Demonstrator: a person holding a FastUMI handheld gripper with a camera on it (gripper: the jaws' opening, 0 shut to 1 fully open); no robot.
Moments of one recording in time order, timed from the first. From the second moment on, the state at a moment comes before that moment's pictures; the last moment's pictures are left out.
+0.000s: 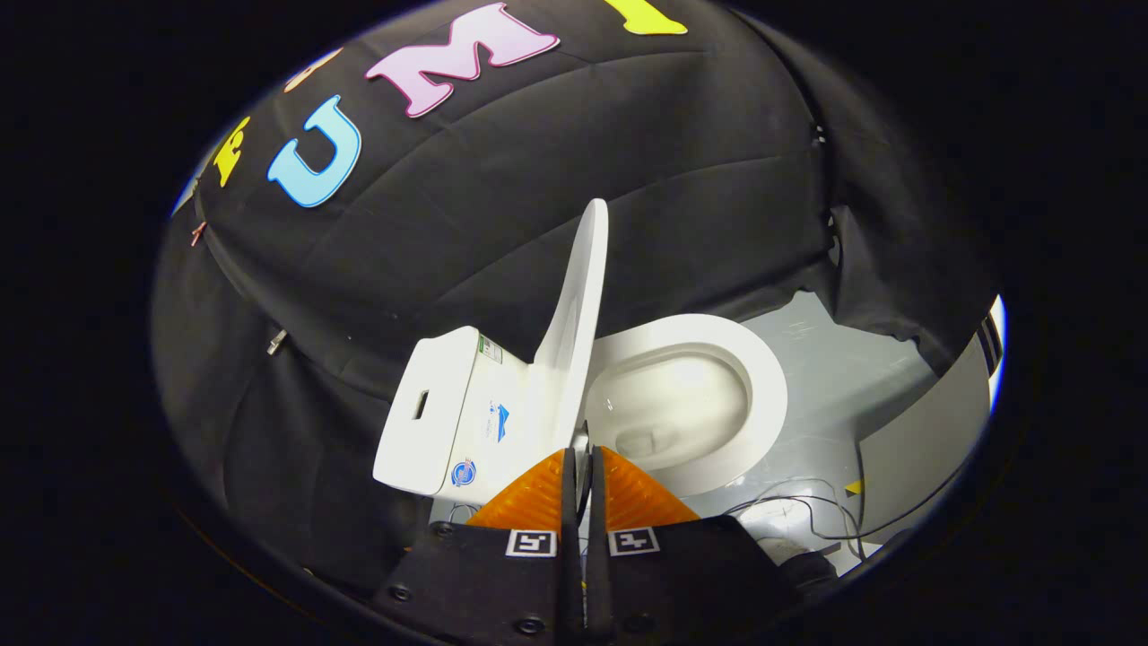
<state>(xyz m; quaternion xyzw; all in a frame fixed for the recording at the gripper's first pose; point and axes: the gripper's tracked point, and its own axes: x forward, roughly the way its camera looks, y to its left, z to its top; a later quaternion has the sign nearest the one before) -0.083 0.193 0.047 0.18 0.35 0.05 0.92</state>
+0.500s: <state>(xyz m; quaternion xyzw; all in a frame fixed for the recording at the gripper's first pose) -0.085 0.244 0.071 0.12 0.35 0.04 0.93</state>
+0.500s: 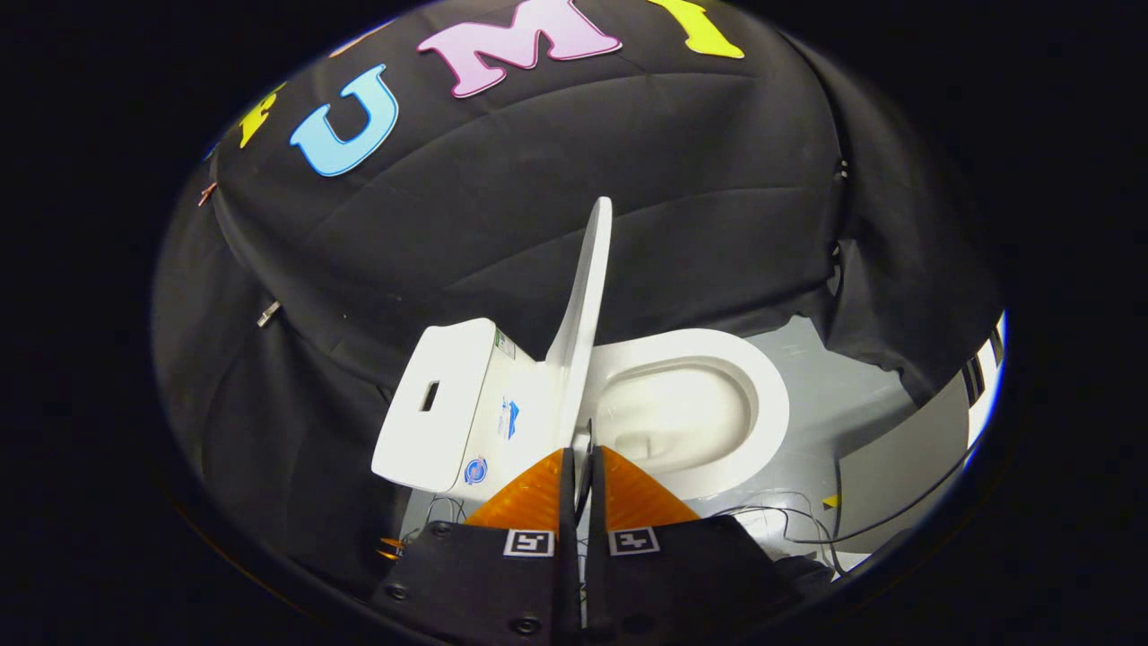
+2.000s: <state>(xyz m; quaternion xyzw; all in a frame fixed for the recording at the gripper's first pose) -0.088 0.424 0.098 -0.07 0.33 0.01 0.94</state>
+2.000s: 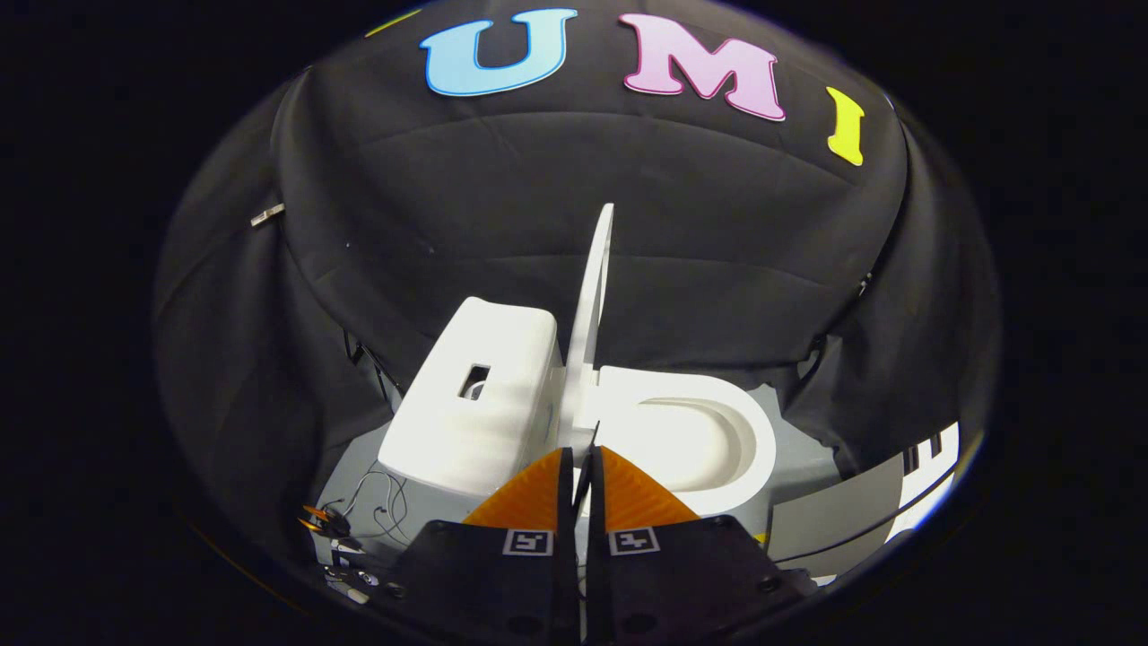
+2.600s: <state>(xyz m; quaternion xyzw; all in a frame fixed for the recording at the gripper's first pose) -0.087 0.476 0.093 -0.14 0.31 0.00 0.94</state>
